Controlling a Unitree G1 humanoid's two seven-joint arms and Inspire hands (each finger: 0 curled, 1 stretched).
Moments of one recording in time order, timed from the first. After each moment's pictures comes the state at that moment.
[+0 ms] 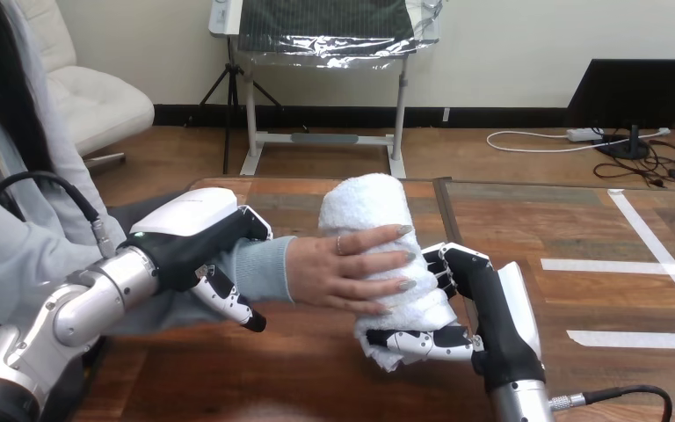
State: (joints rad) left arm -0.53 0.59 -0.27 0.74 0.58 -0.62 -0.21; right arm -0.35 -0.13 0.16 1.23 -0.47 -1.04 -0.54
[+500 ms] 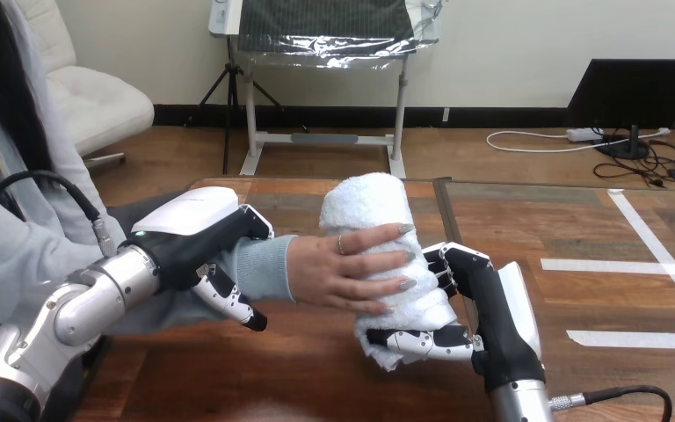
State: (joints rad) left arm -0.53 0.59 -0.27 0.74 0.58 -0.62 -0.21; right arm -0.35 -0.13 0.16 1.23 -0.47 -1.04 -0.54
